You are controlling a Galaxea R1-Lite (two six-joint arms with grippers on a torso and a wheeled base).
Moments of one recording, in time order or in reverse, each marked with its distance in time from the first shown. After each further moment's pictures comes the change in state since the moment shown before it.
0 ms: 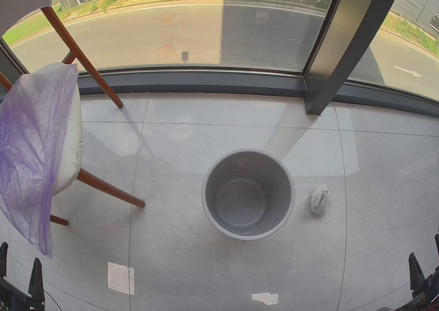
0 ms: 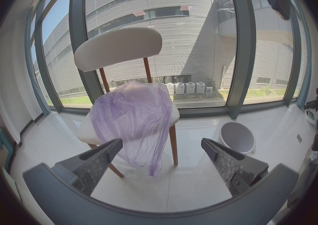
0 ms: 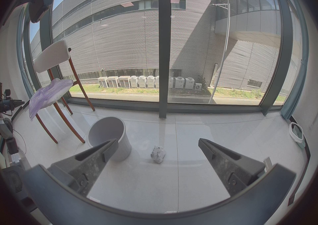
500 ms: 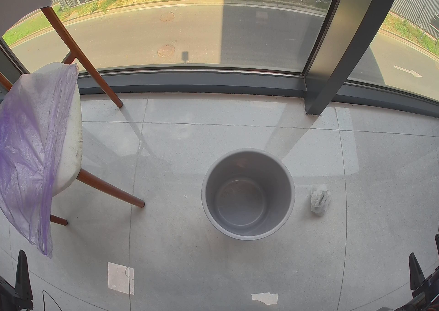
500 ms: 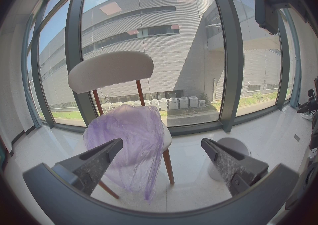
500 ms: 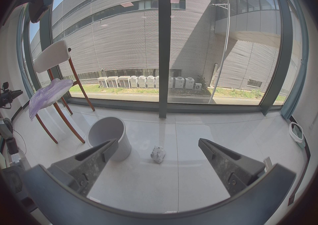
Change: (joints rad) left arm 0.000 0.000 -0.029 -0.156 -0.085 0.053; right arm 0.000 0.000 0.000 0.000 -0.001 0.001
